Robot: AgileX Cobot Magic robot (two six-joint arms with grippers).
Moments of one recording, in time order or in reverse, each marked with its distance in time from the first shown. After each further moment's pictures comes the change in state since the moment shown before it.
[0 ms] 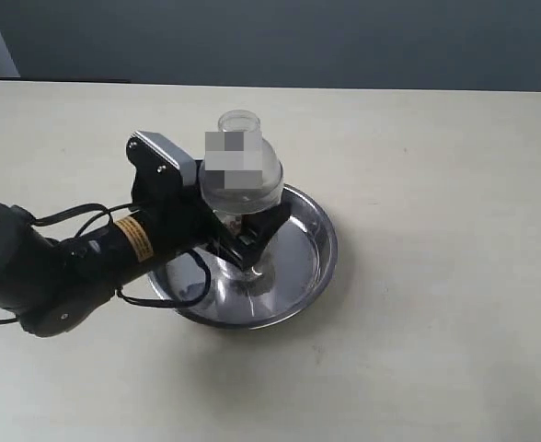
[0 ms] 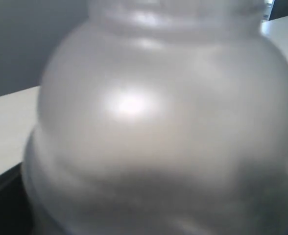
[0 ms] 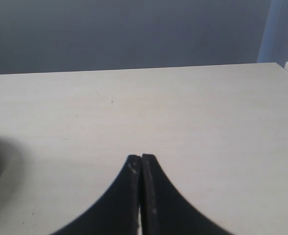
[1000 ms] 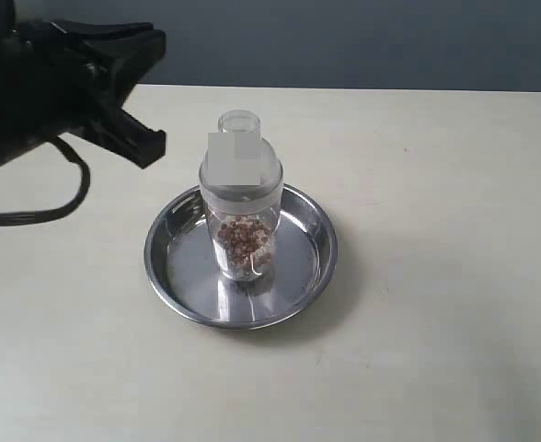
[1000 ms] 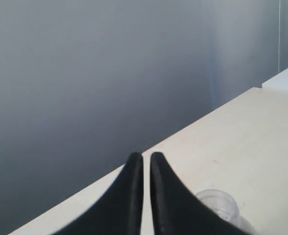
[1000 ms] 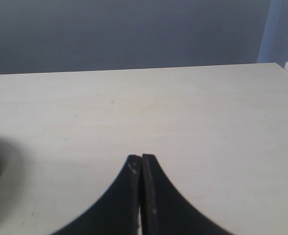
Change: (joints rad) left arm 0.010 -0.867 0.002 -0.073 0.777 0.129; right arm 0.000 0.000 0.000 0.000 0.000 0.001
